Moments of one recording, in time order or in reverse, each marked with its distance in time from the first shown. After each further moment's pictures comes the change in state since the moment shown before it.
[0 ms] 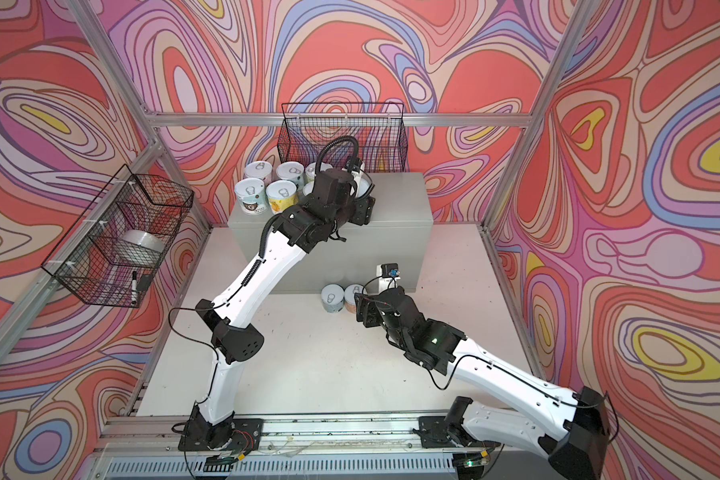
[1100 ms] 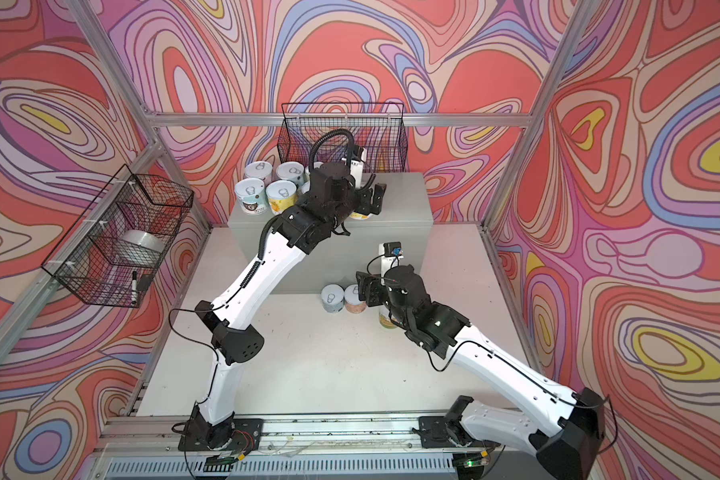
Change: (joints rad) left arm -0.032 -0.024 0.015 0.172 0.035 0.034; right arm -0.137 0.062 0.149 0.028 -0.088 -0.152
